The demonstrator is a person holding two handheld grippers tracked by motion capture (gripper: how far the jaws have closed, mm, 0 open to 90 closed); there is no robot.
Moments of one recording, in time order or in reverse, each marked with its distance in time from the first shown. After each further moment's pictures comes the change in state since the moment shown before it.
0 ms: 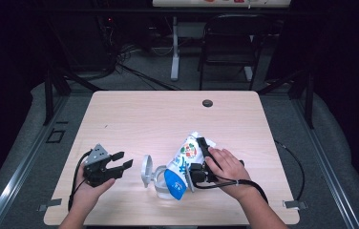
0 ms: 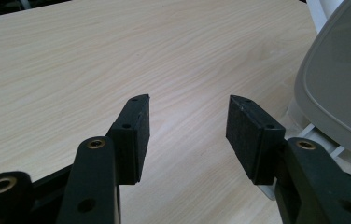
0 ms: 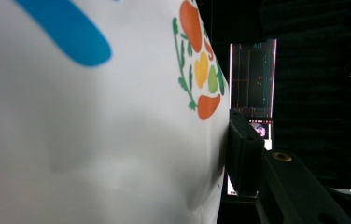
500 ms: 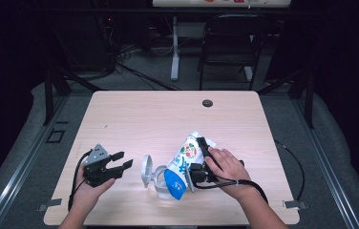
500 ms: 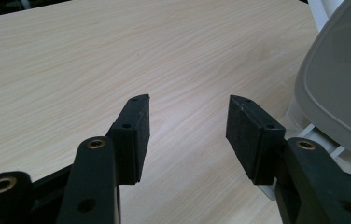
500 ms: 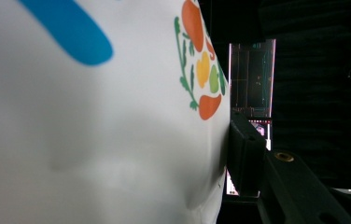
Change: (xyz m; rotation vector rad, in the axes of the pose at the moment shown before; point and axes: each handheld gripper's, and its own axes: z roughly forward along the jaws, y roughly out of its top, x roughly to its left) left arm 0.000 0.000 -0.001 0.007 0.001 0.001; right arm 0.000 0.000 -0.001 0.007 -0.006 -0.007
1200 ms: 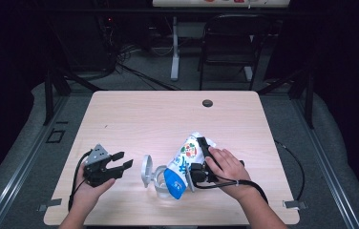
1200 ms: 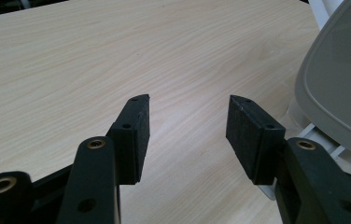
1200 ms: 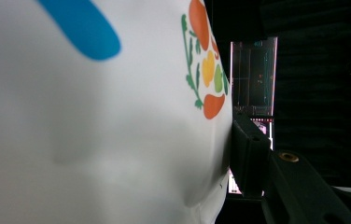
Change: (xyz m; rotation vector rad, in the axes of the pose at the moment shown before) left arm 0.000 0.000 0.000 0.002 -0.001 0.000; right arm 0.001 -0.001 0.001 0.004 0.003 0.007
